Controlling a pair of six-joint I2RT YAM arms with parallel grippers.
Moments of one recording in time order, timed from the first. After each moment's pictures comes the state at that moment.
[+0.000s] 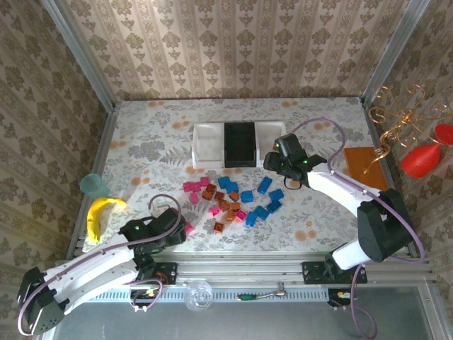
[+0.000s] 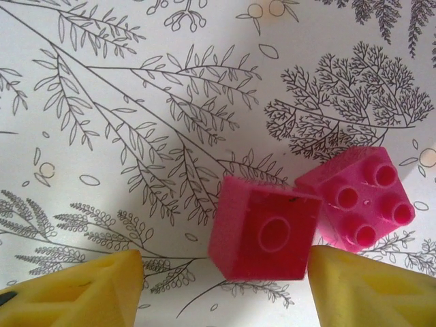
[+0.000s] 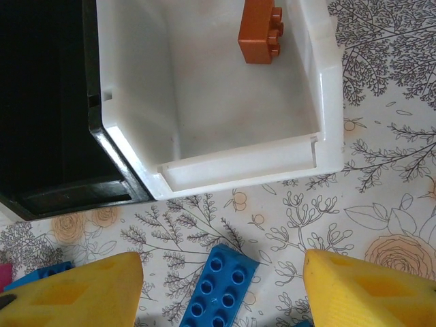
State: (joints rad) left arm -0.92 0.70 0.37 -0.92 -0.24 -1.00; right arm 0.43 1.48 0.96 -0.37 0.14 0.66
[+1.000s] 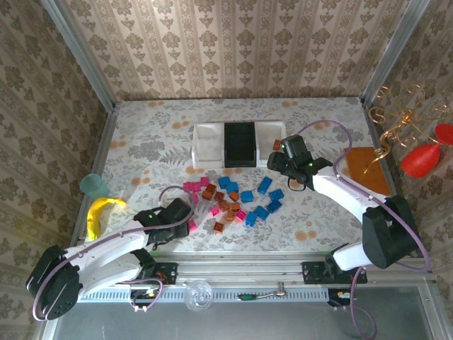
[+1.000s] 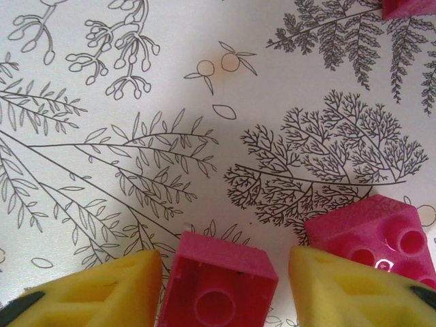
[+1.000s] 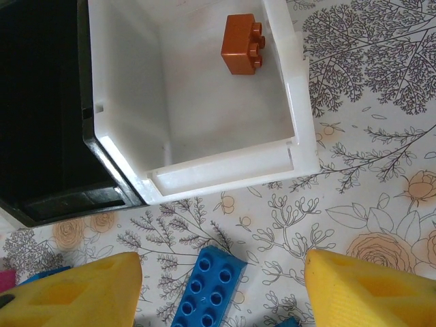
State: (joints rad) left arm -0.84 0.94 0.40 -0.72 -0.24 -0.85; right arm 0.40 1.43 0.92 -0.35 0.14 0.66
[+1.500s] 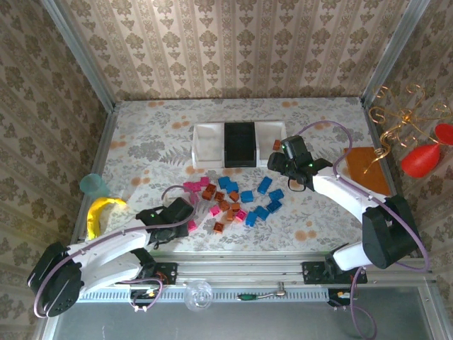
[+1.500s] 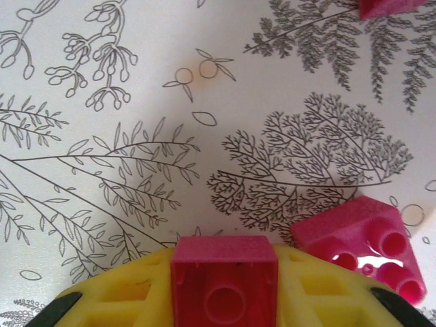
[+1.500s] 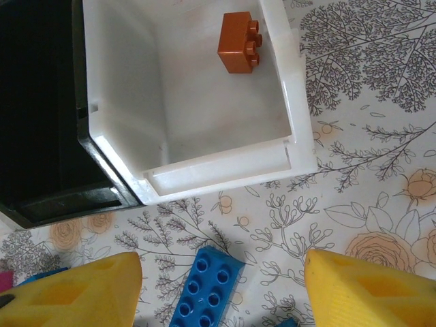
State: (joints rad) left arm -0.85 0.97 0.41 -0.71 -0.24 -0.82; right arm 0.40 1.43 0.91 -0.34 0.14 0.66
